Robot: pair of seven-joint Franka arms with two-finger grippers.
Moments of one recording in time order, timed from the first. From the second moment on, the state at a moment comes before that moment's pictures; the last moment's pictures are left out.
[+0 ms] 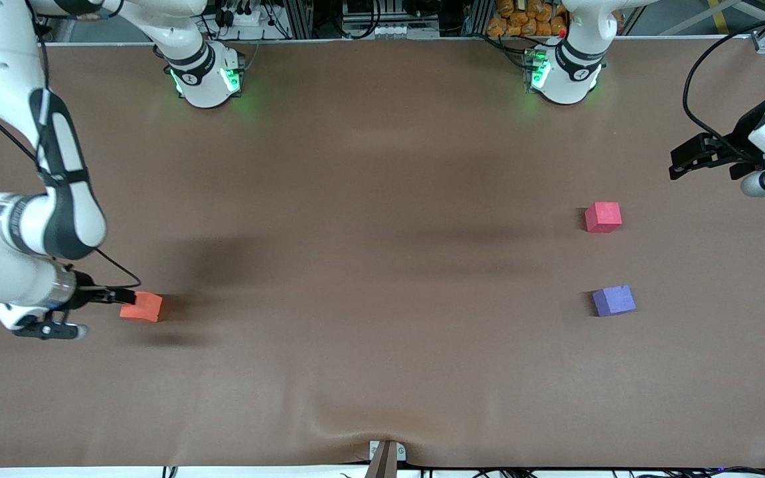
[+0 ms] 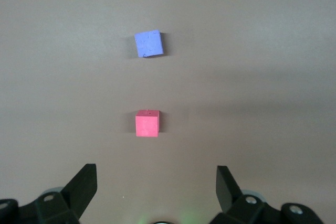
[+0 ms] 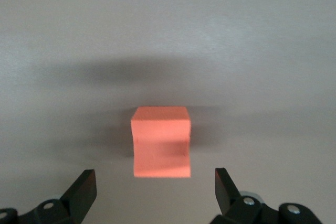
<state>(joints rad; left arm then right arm) 0.15 0.02 -0.23 -1.55 0.01 1.51 -0.07 -0.09 0.59 -0.01 -1.62 0.01 2.14 -0.05</state>
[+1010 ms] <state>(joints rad) 0.15 0.03 -0.24 -1.57 0.01 1.54 -0.07 -0.09 0.68 -0.02 -1.61 -0.05 2.21 -0.05</state>
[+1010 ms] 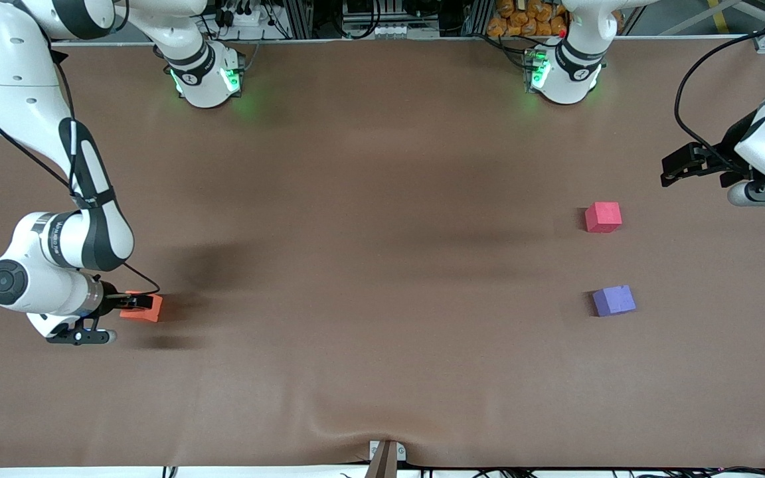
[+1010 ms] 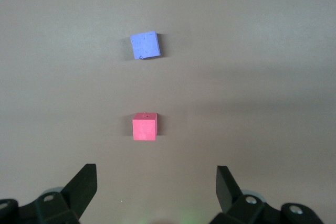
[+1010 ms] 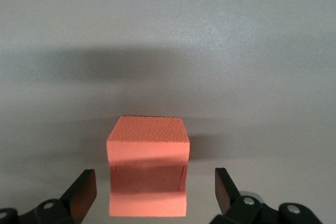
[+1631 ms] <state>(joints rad) 0.15 0.03 -0.24 -1.58 0.01 1.56 -0.06 -0.09 0.74 -0.02 -1.61 -0.05 2.27 -0.05</state>
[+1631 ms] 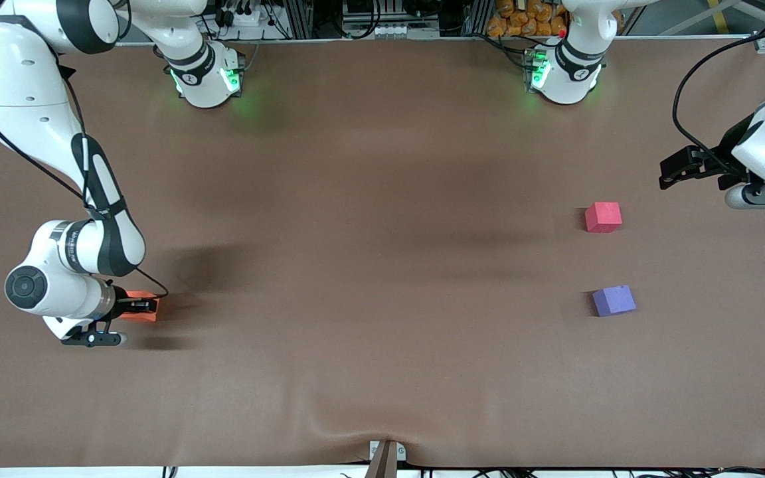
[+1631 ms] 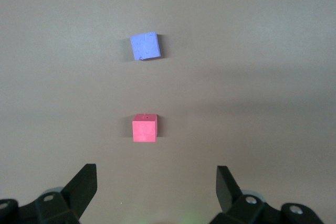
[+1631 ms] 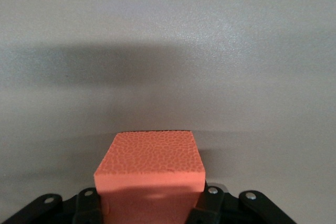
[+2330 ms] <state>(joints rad) 0.15 0.03 -0.24 -1.59 0.01 1.57 -0.06 0.10 0.69 0.11 -1.47 -0.05 2.13 0.13</state>
